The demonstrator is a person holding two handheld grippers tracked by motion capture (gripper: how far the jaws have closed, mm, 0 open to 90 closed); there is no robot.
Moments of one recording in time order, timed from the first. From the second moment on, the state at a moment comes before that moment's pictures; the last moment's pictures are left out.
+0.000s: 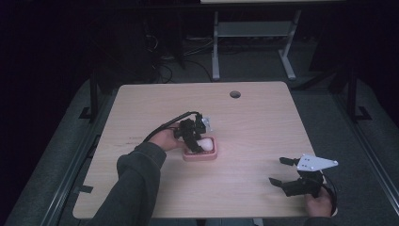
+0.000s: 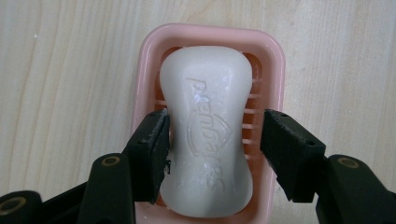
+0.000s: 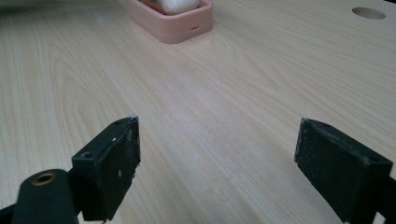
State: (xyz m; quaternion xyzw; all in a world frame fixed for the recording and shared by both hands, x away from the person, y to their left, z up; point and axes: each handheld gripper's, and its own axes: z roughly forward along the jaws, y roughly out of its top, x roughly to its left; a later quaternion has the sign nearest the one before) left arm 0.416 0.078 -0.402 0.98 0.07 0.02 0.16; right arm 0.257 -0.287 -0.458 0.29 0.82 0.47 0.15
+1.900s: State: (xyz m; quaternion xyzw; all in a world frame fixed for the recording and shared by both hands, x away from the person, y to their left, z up) left arm 0.374 0.137 -0.386 0.97 0.11 0.05 0.22; right arm 0.257 -0.285 -0.460 0.30 0.83 0.45 0.15
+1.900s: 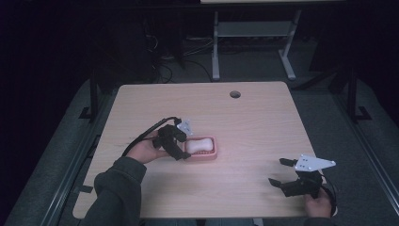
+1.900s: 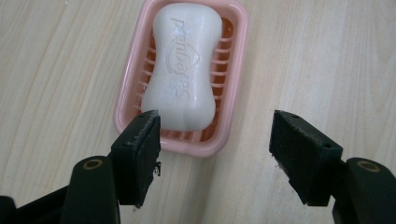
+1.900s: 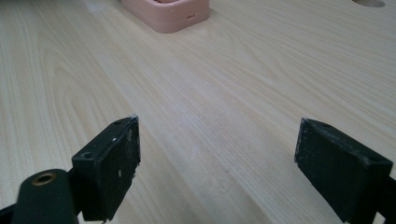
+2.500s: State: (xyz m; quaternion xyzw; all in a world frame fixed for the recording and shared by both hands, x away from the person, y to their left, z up) left arm 0.352 0.146 -0.388 0.97 0.10 0.06 0.23; right arm 0.256 -0.284 -0.459 0.30 0.83 0.45 0.15
